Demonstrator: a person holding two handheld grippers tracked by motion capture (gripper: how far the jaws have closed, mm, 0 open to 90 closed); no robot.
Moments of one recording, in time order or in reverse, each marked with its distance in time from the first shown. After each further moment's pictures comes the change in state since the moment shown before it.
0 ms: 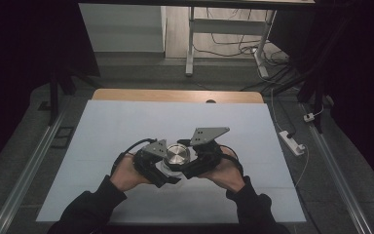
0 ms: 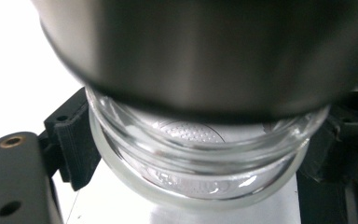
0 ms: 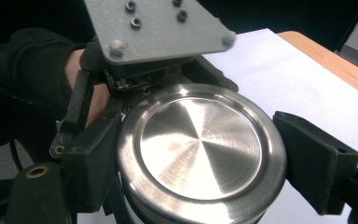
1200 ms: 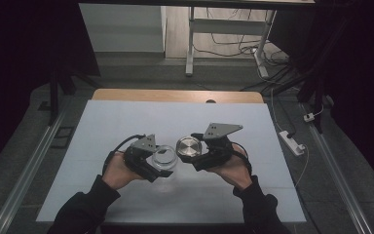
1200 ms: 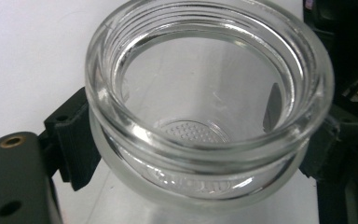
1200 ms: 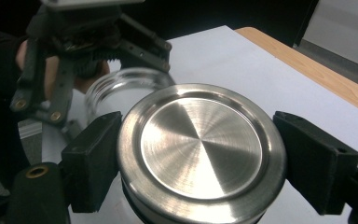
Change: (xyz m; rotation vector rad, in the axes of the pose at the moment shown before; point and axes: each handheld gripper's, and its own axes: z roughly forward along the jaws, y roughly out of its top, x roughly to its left) left arm 0.009 -0.014 -0.022 -0.039 0.097 -0.062; right arm -0.020 -0.014 -0.018 -0.020 -0.120 0.051
